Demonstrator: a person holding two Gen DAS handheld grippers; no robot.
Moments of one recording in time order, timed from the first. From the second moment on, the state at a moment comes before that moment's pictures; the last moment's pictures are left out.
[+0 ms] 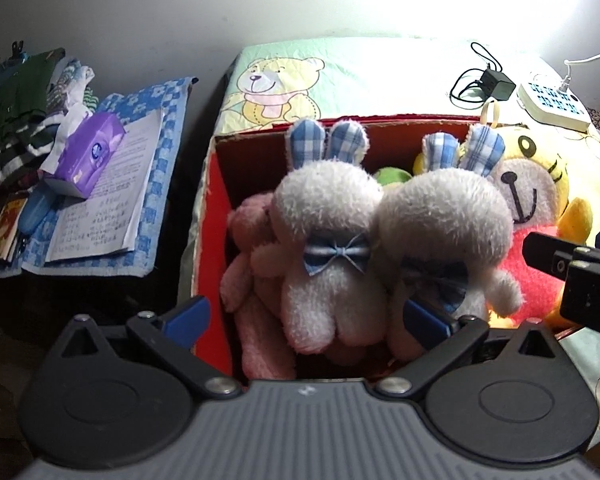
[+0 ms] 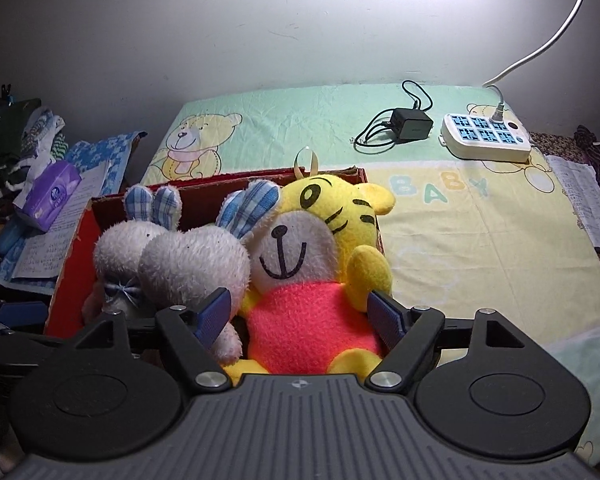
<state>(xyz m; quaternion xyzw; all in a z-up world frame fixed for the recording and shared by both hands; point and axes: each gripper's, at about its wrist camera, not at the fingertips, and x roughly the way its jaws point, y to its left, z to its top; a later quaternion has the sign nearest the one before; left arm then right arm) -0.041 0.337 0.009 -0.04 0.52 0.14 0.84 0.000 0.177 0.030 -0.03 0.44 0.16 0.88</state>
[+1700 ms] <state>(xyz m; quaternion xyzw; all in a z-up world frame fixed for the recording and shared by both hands) -0.041 0.341 0.009 -0.04 0.52 0.14 0.85 -0.003 0.180 0.033 -0.02 0.45 0.15 0.88</state>
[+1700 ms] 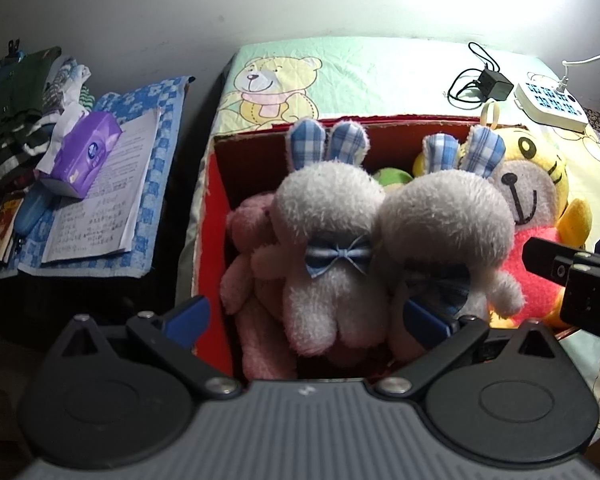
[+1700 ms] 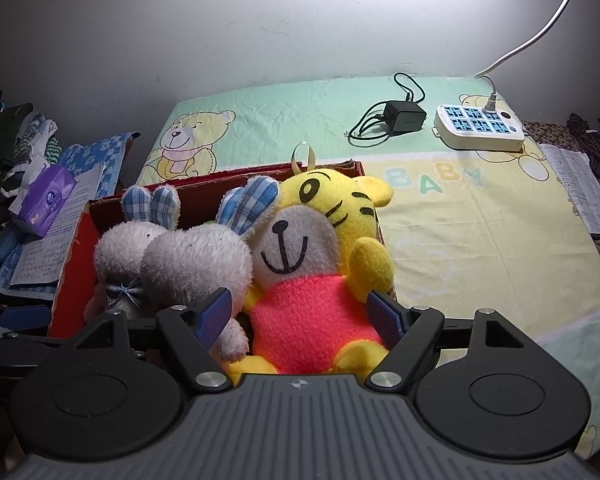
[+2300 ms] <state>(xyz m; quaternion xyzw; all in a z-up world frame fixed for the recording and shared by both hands) -0.044 0.342 0.009 -0.04 0.51 0.14 0.85 -0.009 0.182 0.032 -0.01 0.45 0.16 0.88</state>
